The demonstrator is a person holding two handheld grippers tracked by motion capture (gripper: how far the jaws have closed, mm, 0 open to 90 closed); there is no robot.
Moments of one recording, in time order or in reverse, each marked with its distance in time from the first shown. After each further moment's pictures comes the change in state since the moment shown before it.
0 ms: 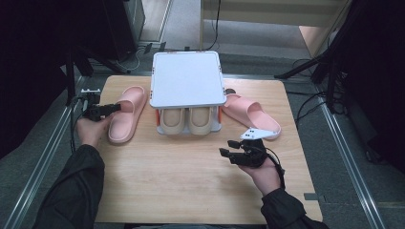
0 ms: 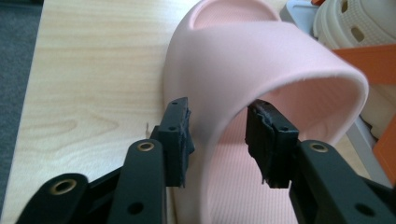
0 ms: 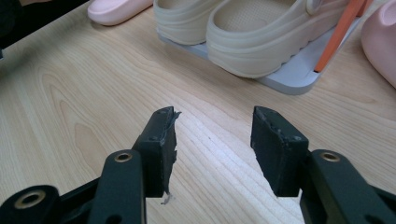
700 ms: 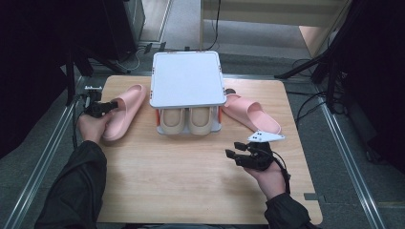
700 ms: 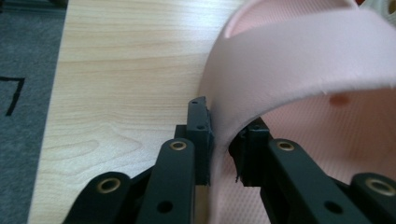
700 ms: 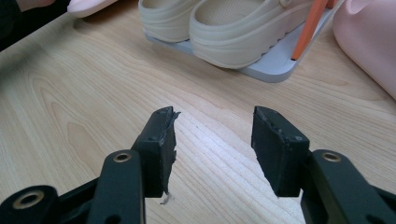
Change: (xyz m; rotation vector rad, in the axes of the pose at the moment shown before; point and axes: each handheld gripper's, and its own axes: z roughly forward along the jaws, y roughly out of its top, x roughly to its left) left arm 0.009 0.008 0.013 0.024 0.057 -0.017; right arm -0.004 -0.010 -0.015 -0.018 -0.042 0.048
